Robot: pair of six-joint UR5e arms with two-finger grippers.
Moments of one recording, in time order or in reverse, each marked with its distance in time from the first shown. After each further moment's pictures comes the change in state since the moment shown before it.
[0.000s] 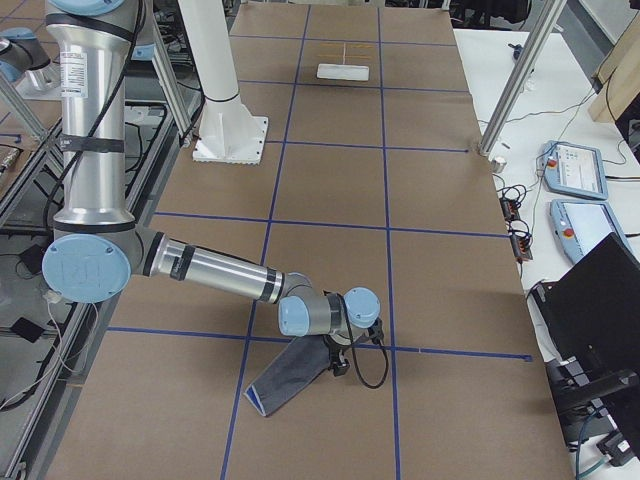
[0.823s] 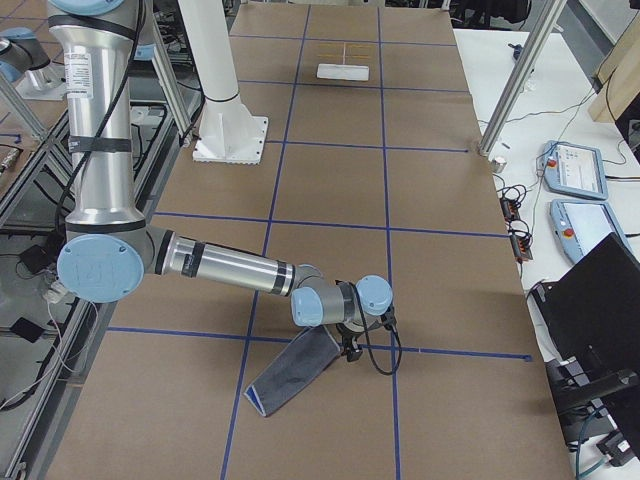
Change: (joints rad) left arm 0.000 0.004 -0.011 0.038 0.000 0.001; right arm -0.002 0.042 0.006 0.003 0.030 0.020
